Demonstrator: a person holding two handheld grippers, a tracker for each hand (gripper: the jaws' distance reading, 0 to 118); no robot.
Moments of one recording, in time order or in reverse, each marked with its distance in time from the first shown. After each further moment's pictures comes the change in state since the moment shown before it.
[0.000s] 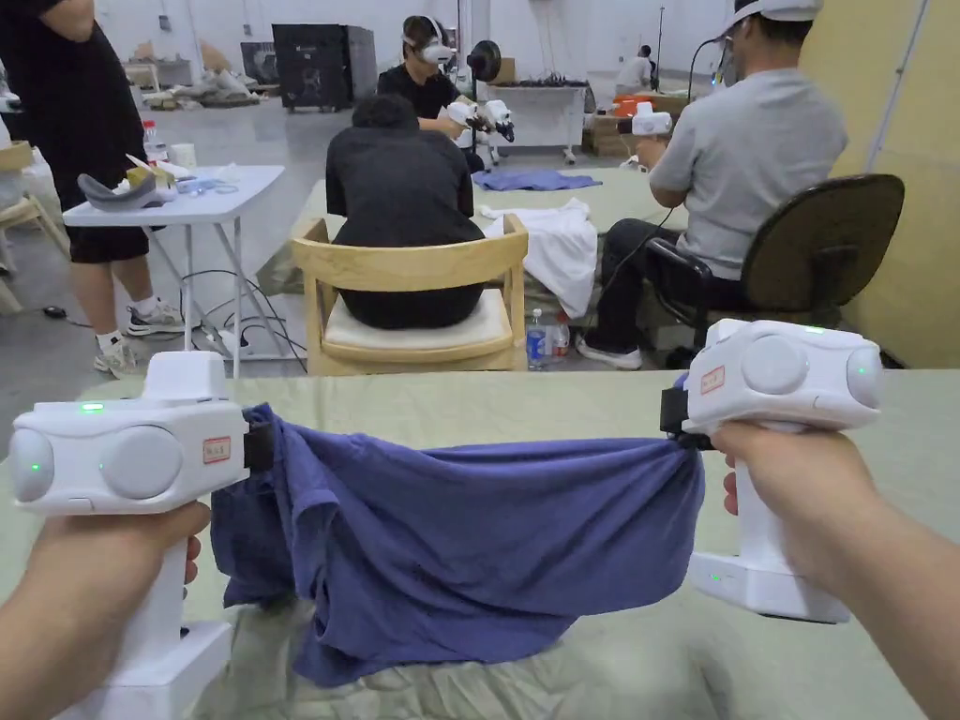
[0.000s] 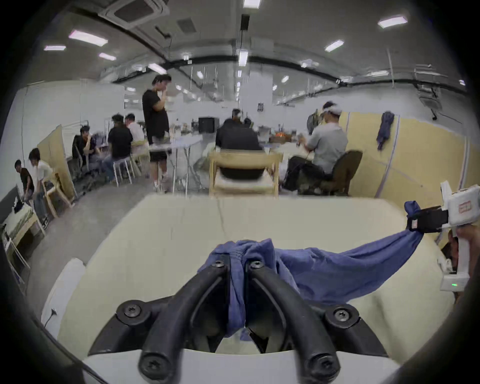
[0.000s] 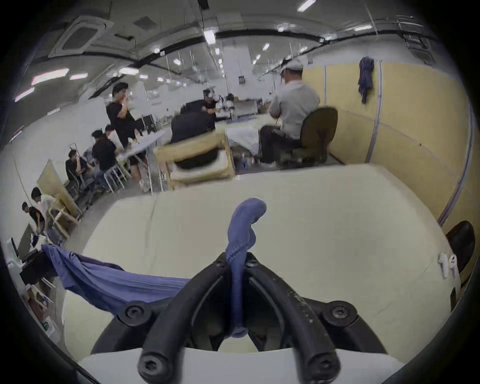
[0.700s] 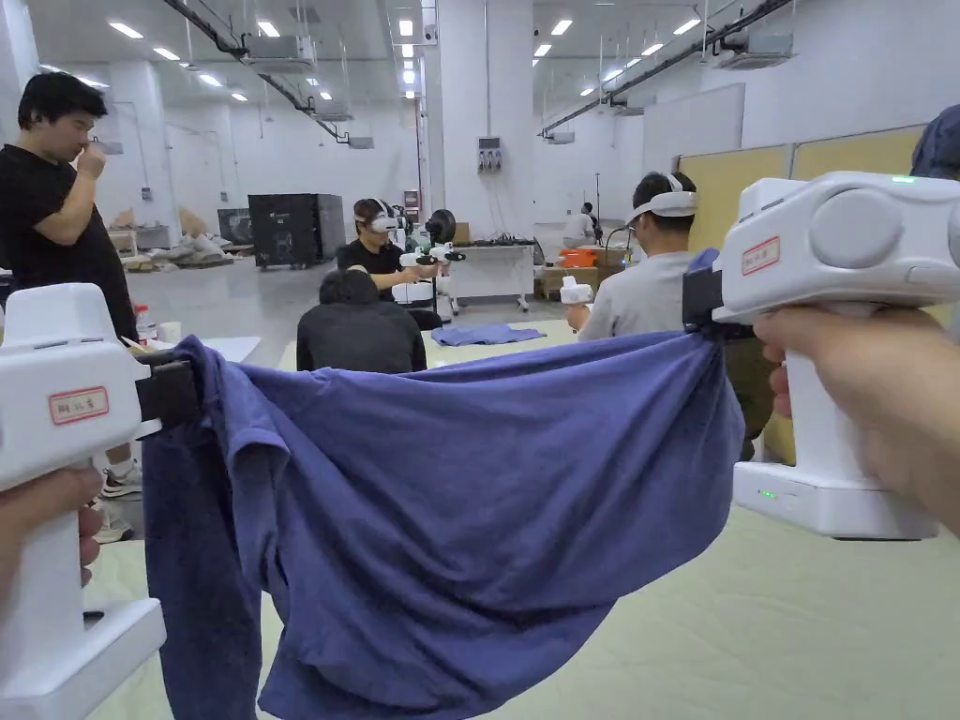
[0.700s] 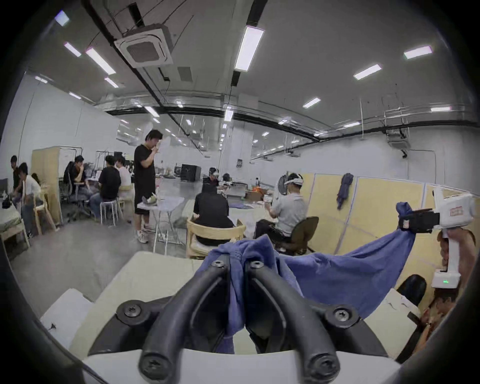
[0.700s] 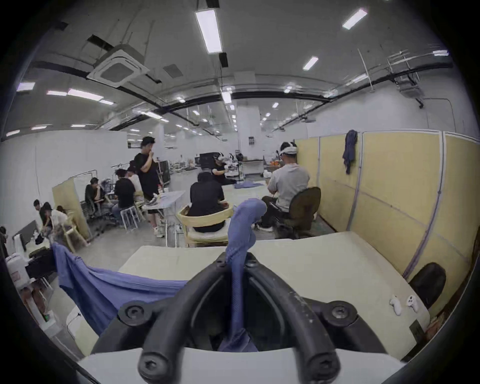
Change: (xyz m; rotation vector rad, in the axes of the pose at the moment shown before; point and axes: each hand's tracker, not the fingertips) left arm 0.025 0.141 0.314 0.398 -0.153 0.052; right arm 0.020 0.104 0.386 0.405 0.004 0.049
